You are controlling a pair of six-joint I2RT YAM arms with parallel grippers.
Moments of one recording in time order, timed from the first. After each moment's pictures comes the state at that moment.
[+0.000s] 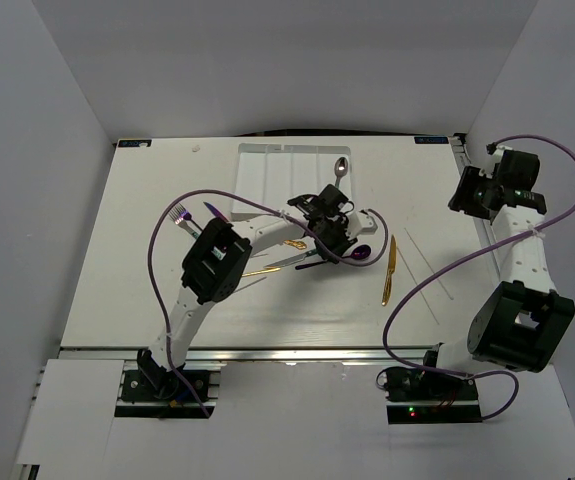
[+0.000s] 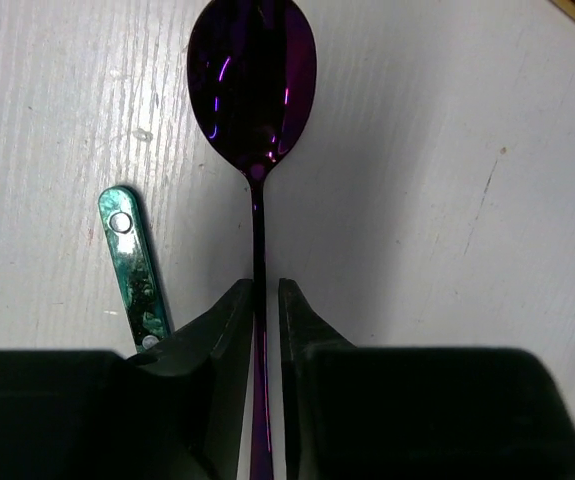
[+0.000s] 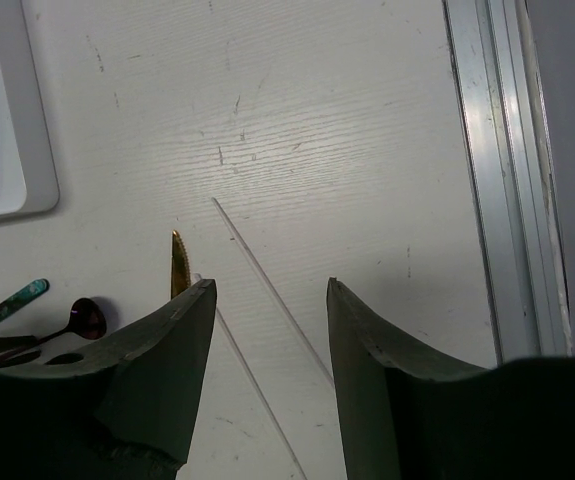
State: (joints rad) left arm -0.82 2.30 1.83 -0.58 0.39 0.41; right arm -0.27 1.43 1.24 -0.58 -0.21 0.02
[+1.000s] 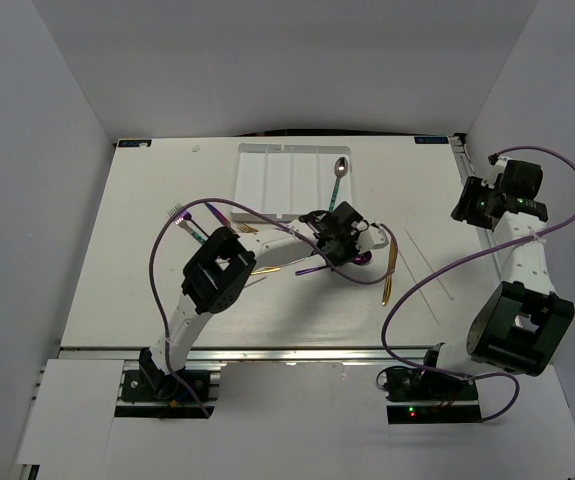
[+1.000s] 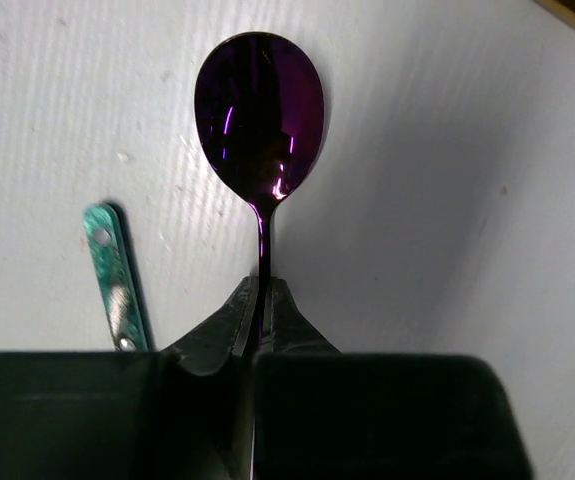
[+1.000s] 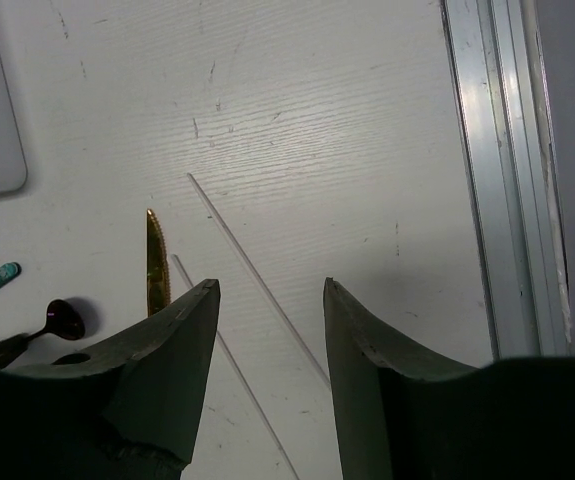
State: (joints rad) left arm -0.93 2.25 1.74 -0.47 0.14 0.39; right arm -0.32 1.41 1.17 -0.57 -0.23 -0.02
